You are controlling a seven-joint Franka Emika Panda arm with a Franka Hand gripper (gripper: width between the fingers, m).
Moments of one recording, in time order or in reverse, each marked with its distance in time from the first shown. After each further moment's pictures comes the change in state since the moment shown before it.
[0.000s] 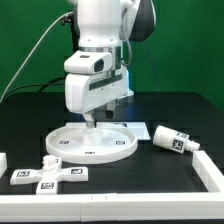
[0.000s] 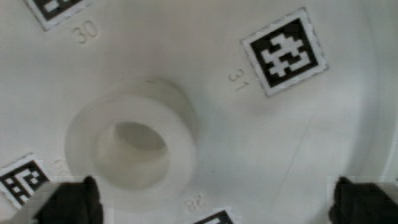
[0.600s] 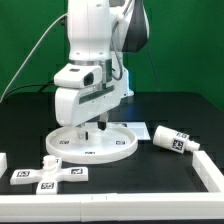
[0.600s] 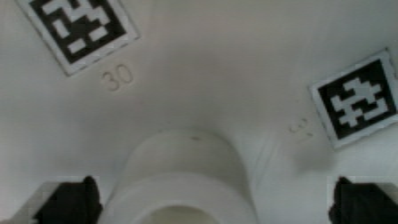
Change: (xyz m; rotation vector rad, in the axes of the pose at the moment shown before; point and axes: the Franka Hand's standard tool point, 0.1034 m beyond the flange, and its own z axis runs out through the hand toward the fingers) arm -0.010 0.013 0.027 0.008 0.004 0.011
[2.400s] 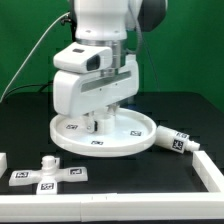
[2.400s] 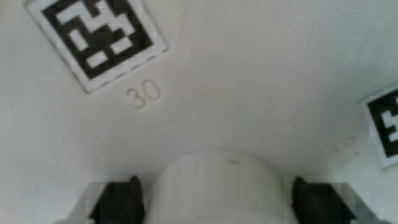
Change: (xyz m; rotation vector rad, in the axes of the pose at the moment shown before) arm 0.074 0.068 -0.053 0.027 -0.059 0.148
